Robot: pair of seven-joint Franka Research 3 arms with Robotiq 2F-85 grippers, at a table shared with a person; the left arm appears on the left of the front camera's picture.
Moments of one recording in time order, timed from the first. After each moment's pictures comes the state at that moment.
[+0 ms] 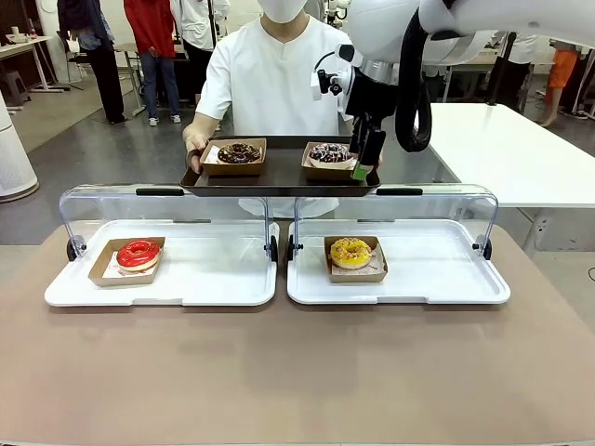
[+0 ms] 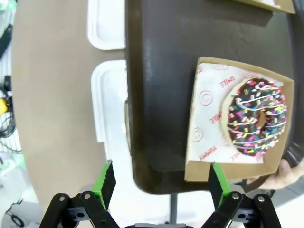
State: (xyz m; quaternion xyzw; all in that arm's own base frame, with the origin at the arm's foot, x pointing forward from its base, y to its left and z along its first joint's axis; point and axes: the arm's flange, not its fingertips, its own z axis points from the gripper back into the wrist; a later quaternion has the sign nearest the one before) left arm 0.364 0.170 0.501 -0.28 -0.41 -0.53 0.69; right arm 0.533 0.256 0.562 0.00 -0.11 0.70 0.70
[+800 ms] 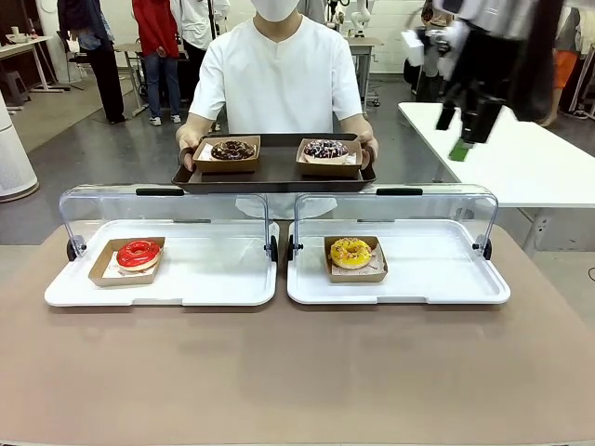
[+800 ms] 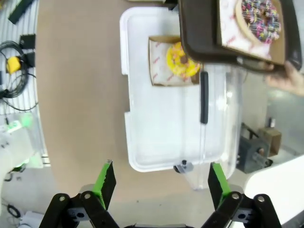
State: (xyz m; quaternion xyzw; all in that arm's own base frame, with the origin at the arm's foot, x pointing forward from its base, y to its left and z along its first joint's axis) left arm 0.364 0.170 0.501 -0.28 -0.41 -0.53 0.69; right arm 0.451 0.109 0.623 -0.03 -0.12 0.70 0.70
